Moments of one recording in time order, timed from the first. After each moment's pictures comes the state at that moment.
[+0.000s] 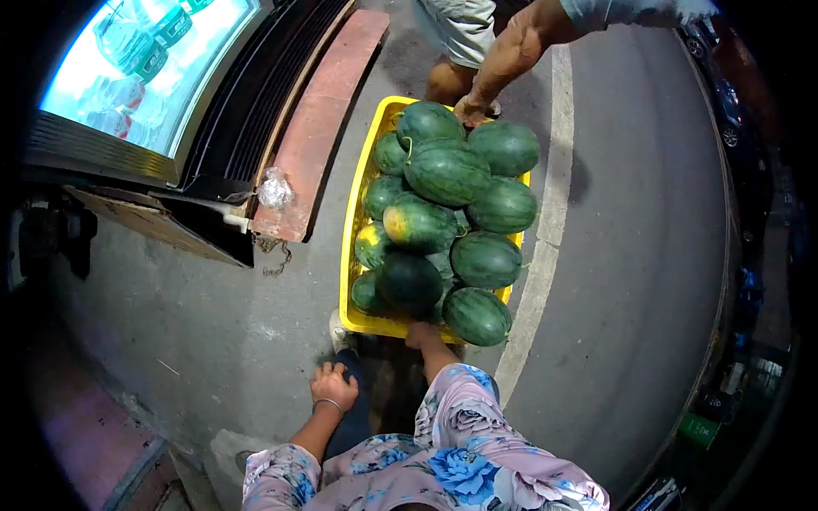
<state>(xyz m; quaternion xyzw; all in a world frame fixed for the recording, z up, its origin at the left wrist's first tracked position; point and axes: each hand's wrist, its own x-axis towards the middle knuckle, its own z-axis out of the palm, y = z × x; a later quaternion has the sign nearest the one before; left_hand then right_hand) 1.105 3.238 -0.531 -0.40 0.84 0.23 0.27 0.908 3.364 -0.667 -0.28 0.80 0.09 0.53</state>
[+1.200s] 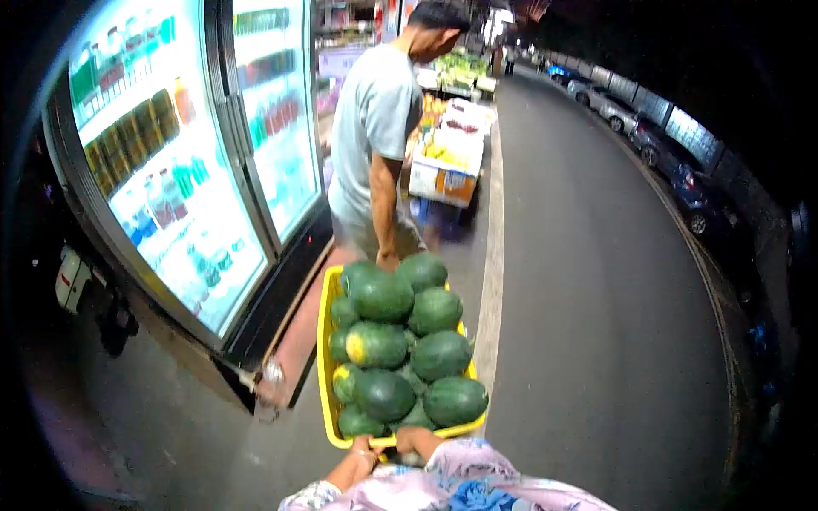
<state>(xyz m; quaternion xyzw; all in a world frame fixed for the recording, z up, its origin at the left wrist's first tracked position) 0.917 3.299 -0.466 -0.60 0.12 0.79 -0.05 0.808 3.395 -0.426 -0.41 0.78 0.06 0.47</state>
